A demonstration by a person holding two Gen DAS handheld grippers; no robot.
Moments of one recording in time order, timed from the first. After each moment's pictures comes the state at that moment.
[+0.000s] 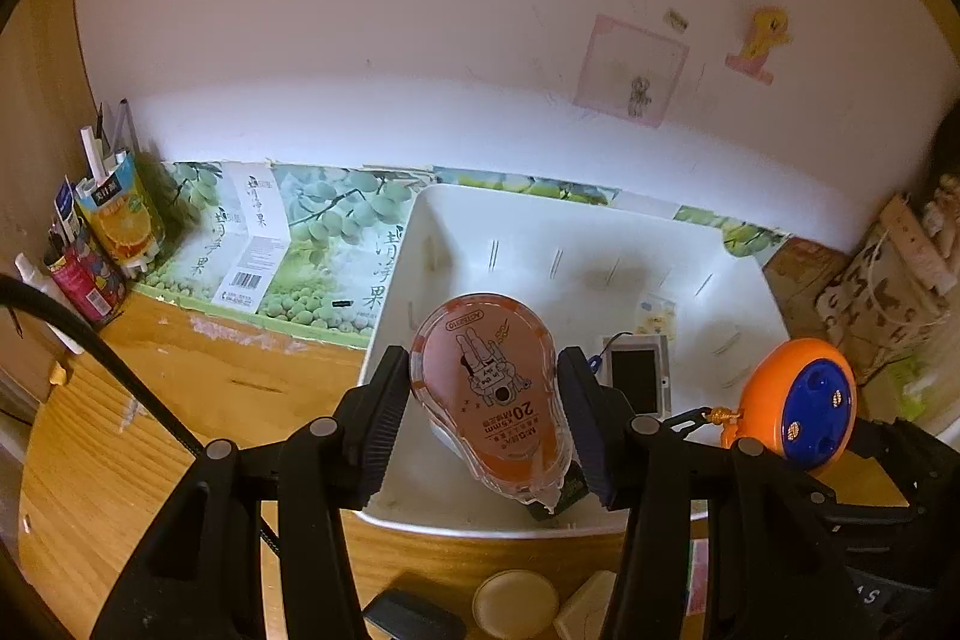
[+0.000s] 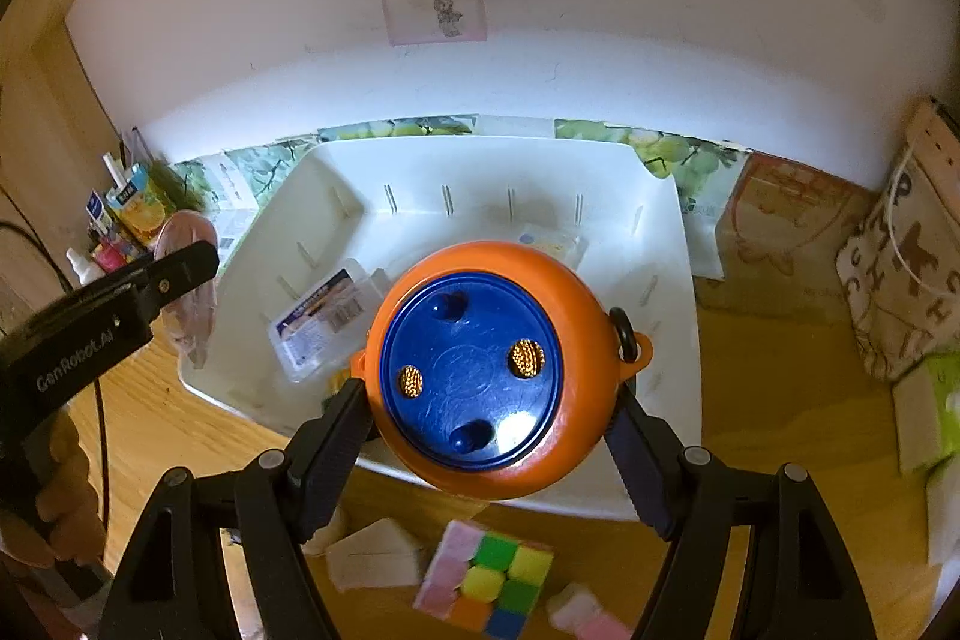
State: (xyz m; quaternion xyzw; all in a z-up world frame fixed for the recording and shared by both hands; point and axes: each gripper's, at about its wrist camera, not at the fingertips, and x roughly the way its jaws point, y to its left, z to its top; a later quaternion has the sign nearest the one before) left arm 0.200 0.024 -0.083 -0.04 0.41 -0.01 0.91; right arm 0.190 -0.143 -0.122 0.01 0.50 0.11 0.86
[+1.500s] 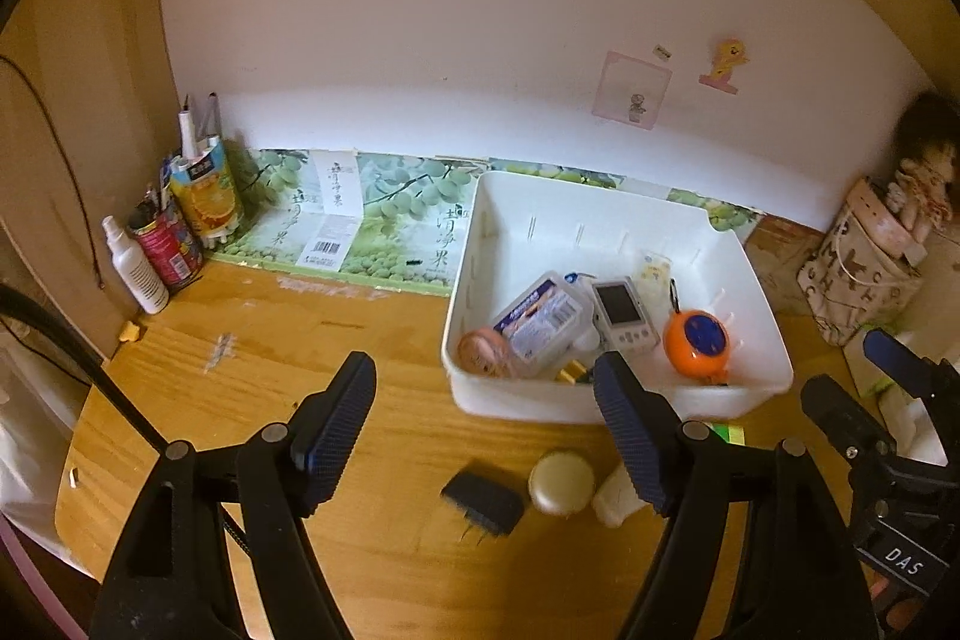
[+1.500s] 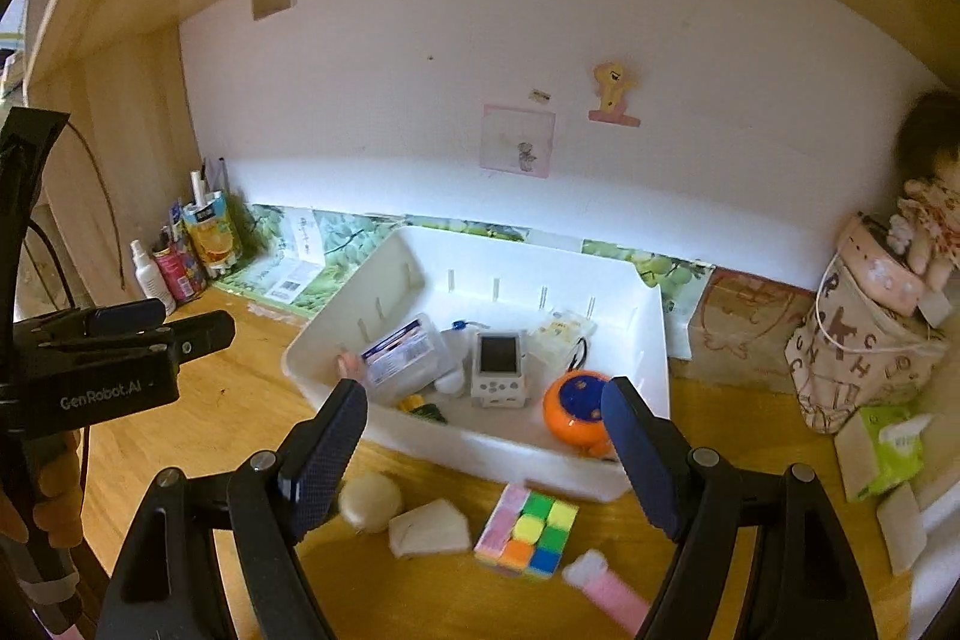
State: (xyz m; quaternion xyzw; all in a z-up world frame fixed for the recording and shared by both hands) left arm 0.090 0.060 -0.043 -0.05 0.40 0.01 0.92; right arm 0.071 -0.106 -0.047 -0.04 0.36 0.11 0.93
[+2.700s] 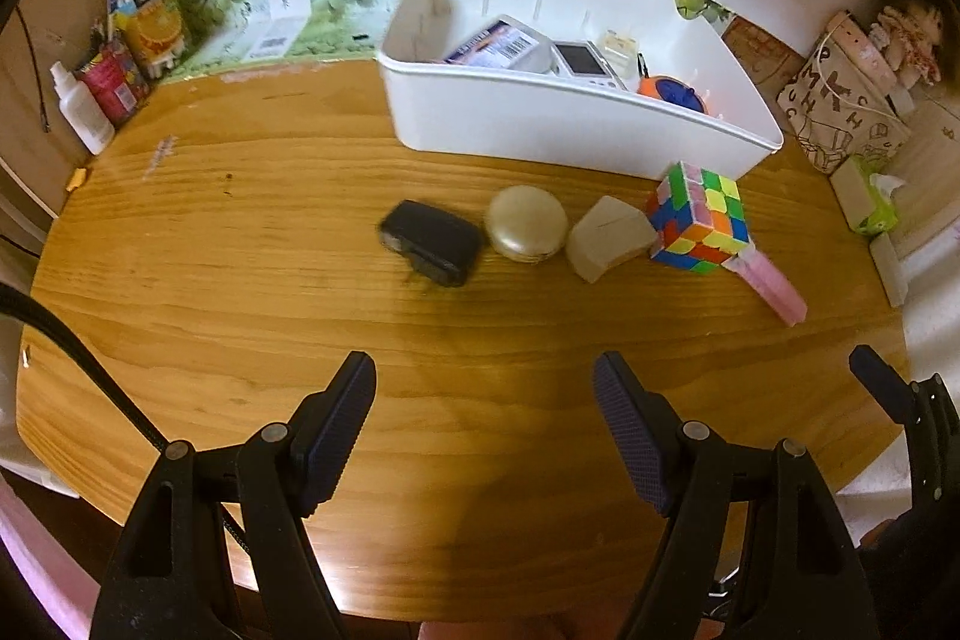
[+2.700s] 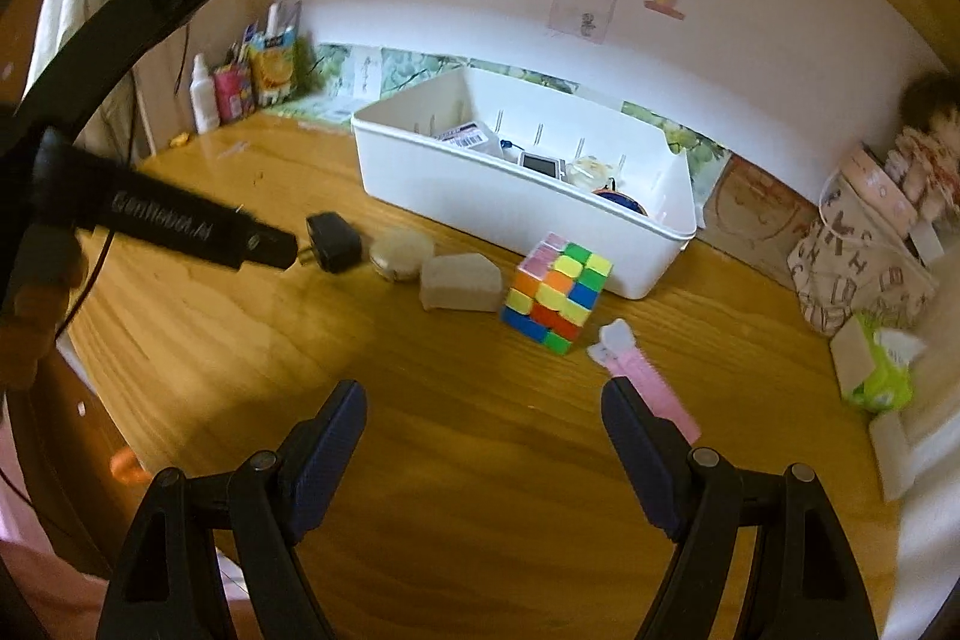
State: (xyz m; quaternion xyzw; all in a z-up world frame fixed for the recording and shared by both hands) left arm 0.032 0.018 -0.131 -0.05 0.55 -0.04 0.83; right arm -0.051 -0.115 -0.129 -0.14 0.41 0.15 0.89
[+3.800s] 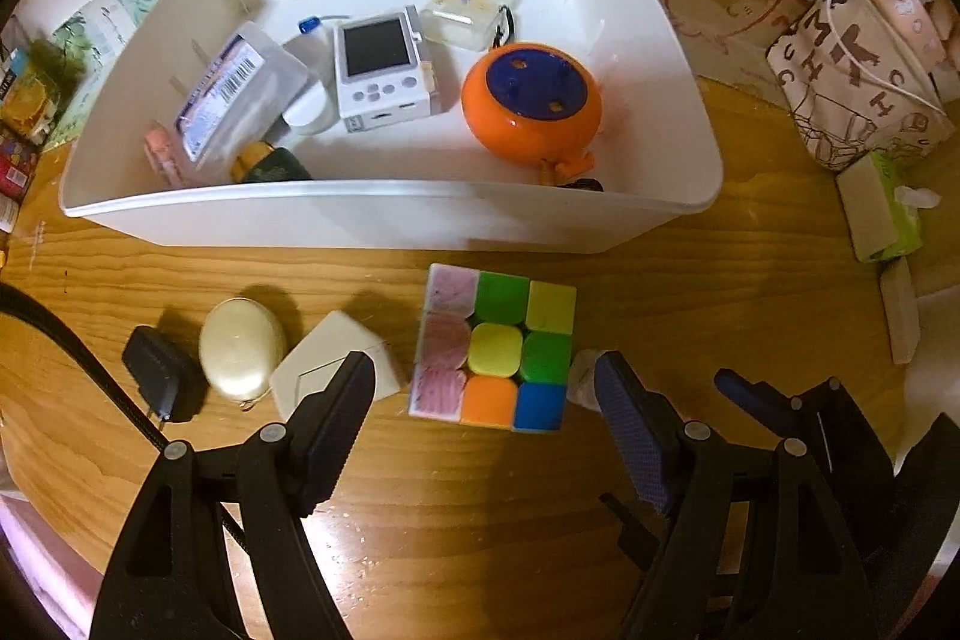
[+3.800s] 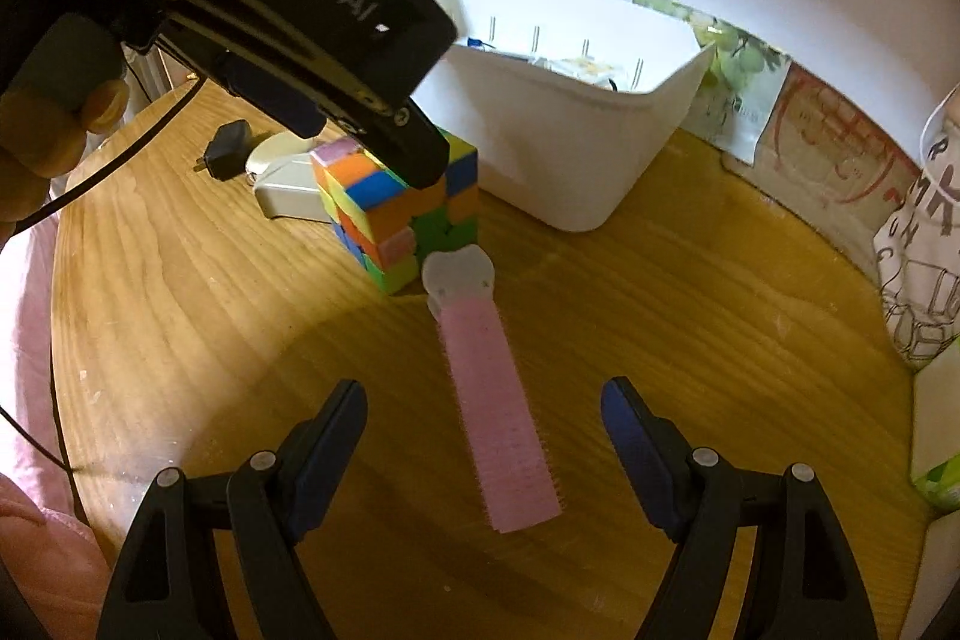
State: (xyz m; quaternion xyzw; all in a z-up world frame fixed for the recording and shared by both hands) left arm 0.151 -0.142 -0.162 -0.03 0.62 -0.03 0.78; right arm 0.055 -0.230 -0.211 -0.14 0.47 0.27 0.83
